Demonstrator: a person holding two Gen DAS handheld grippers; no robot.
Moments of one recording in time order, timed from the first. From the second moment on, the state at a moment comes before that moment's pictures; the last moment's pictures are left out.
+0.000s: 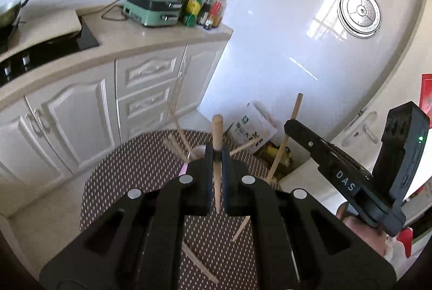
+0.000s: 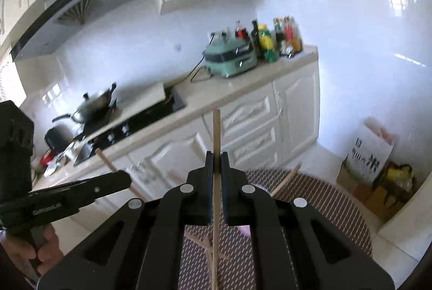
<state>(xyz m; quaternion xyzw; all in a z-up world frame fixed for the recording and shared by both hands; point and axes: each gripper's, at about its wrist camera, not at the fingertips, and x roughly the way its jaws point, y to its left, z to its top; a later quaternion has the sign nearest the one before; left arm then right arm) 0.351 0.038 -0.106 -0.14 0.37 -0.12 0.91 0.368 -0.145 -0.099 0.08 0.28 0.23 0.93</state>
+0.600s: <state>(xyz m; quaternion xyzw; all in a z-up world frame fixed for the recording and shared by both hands) 0.427 0.011 -0.115 -0.12 0.37 -0.08 0.92 0.453 -0.154 -0.116 0.06 0.23 0.23 0.94</state>
